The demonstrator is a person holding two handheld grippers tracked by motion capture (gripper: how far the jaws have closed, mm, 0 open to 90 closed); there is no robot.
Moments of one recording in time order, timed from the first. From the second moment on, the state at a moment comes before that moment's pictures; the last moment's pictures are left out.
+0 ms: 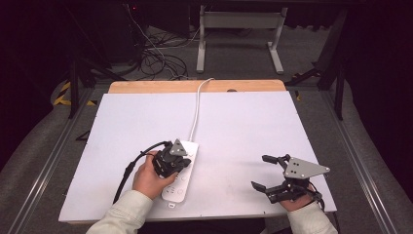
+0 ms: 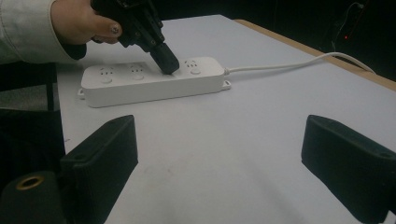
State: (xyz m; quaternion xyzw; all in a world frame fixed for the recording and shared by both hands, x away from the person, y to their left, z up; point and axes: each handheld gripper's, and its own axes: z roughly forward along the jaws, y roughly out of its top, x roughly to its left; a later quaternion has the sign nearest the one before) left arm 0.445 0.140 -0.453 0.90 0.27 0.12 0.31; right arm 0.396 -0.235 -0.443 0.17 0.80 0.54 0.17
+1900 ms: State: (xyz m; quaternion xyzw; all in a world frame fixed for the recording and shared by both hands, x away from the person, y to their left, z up) left arm 0.402 0.155 -0.436 0.91 0.25 0.09 0.32; right arm 0.396 -0.236 -0.443 0.17 0.80 0.54 0.17
